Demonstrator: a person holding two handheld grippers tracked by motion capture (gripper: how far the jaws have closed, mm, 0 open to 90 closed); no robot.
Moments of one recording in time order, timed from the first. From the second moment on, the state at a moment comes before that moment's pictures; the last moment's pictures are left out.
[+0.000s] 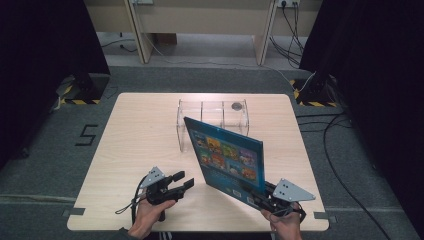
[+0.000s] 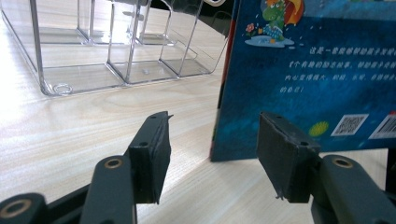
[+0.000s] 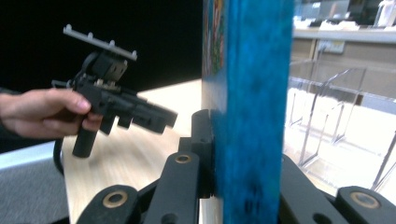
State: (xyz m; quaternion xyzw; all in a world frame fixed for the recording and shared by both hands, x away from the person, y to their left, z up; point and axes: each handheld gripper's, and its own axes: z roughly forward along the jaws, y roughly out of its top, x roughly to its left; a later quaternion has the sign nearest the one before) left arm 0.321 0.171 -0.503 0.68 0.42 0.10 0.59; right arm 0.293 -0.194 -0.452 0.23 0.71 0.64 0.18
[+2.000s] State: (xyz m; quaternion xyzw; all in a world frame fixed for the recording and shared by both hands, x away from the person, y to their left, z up) left arm 0.316 0.166 -0.522 0.84 0.35 0.15 0.39; right arm 0.365 -0.204 -0.424 0.34 0.63 0.62 0.31
